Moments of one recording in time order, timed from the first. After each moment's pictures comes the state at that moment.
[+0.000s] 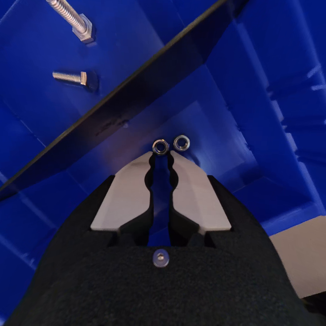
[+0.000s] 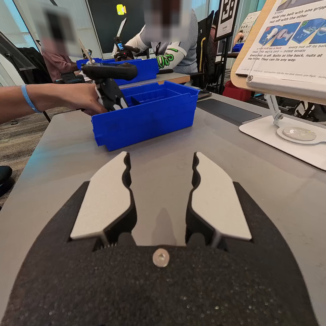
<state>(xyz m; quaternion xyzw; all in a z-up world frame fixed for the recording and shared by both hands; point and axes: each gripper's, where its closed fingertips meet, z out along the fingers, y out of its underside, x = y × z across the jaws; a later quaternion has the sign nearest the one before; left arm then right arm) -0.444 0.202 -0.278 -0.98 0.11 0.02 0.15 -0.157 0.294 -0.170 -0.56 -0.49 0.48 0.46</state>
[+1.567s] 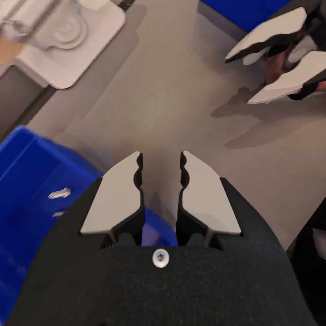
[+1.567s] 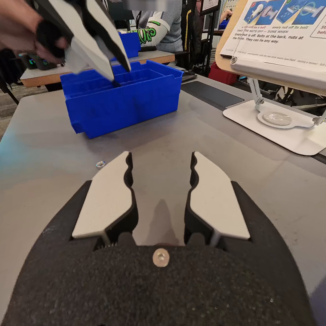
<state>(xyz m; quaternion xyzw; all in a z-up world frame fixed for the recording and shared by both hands) -0.289 0.271 -0.145 -0.91 0.25 -0.08 0.31 -0.150 0.312 -0.184 -0.60 -0.50 0.42 0.46</state>
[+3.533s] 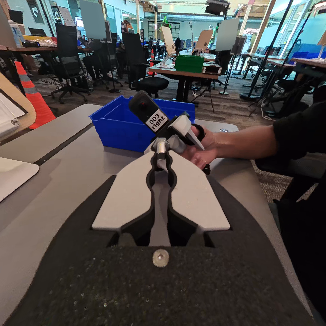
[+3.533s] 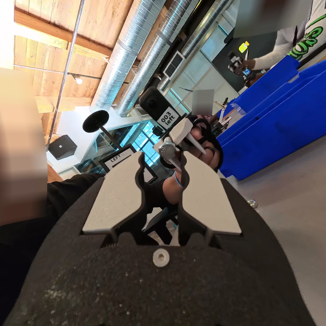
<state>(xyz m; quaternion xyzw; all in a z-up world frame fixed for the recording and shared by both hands) -0.140 0.251 -0.108 -0.67 0.35 -0.33 0.56 -0.130 0.248 -0.103 -0.44 -0.32 0.83 0.10</state>
